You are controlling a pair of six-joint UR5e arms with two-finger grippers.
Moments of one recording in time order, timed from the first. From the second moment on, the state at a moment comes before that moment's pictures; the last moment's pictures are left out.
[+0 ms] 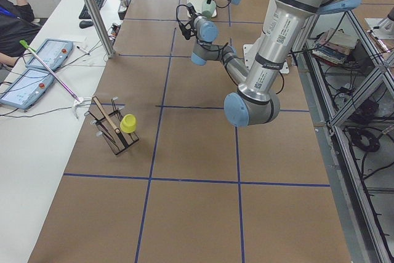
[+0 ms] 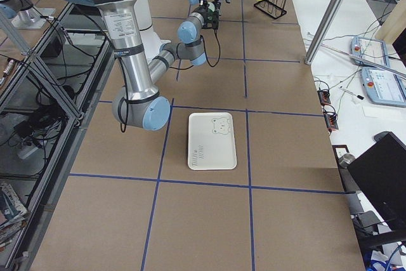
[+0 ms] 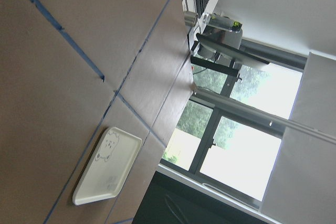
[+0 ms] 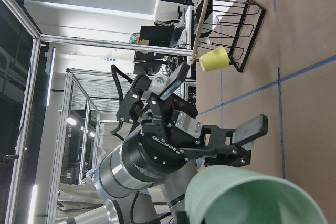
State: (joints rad) left arm -0.60 -2.07 -1.68 -2.93 -1.73 -2.27; right arm 0.49 -1.22 1.85 -0.06 1.73 1.80
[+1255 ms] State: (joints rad) left arm -0.82 -1.98 -1.85 -1.72 -1.86 -1.08; right arm 0.89 -1.23 1.89 -1.20 2.10 1.15
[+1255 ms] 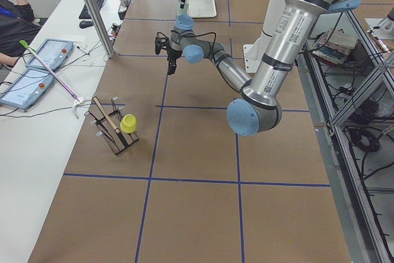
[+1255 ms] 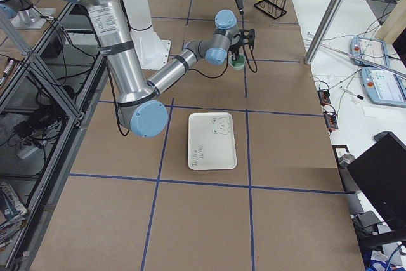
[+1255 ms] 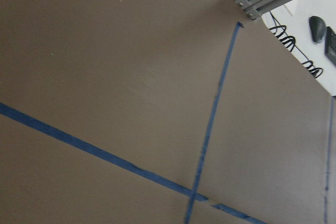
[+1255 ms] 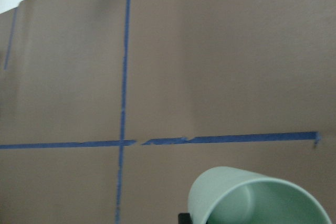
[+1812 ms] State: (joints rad) left arm -1.15 -1.75 -1.94 -1.46 -2.15 -0.34; right arm 1.06 -1.31 1.99 -1.66 2.11 0.59
